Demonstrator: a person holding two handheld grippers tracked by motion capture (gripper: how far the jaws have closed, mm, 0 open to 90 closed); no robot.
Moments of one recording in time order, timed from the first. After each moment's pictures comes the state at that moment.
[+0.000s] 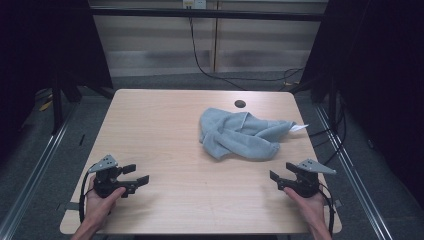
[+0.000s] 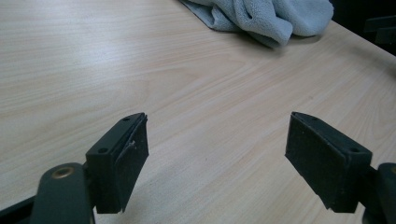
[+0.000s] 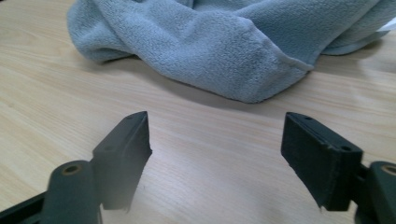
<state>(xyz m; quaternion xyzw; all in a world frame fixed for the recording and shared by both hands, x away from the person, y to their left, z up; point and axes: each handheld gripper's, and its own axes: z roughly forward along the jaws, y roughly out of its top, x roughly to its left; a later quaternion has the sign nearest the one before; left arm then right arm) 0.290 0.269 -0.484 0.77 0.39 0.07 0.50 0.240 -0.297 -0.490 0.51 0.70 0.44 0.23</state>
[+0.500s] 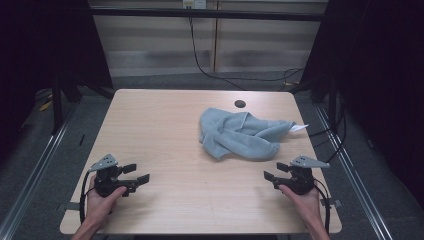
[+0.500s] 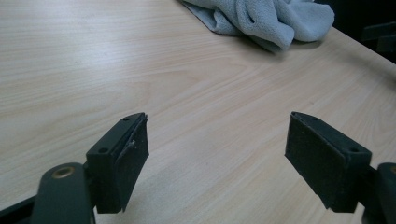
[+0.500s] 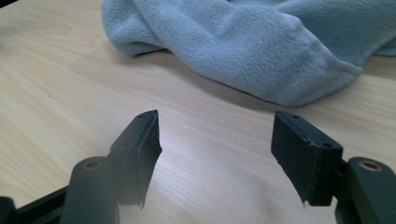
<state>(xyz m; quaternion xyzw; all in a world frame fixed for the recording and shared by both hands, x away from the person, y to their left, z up) 0.293 0.269 -0.486 0.77 0.39 0.07 0.50 0.252 -0.283 -0.481 0.48 0.74 0.45 0.17</state>
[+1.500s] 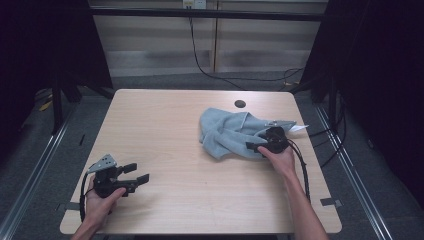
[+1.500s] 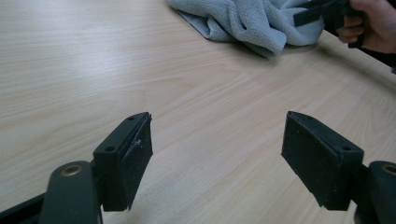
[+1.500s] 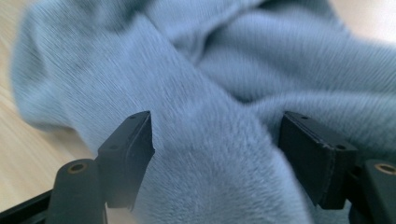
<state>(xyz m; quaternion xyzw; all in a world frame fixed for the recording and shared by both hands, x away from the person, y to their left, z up) 0.290 0.270 -0.482 0.76 0.38 0.07 0.52 0.387 -0.257 -0.494 0.48 0.78 0.39 0.14</state>
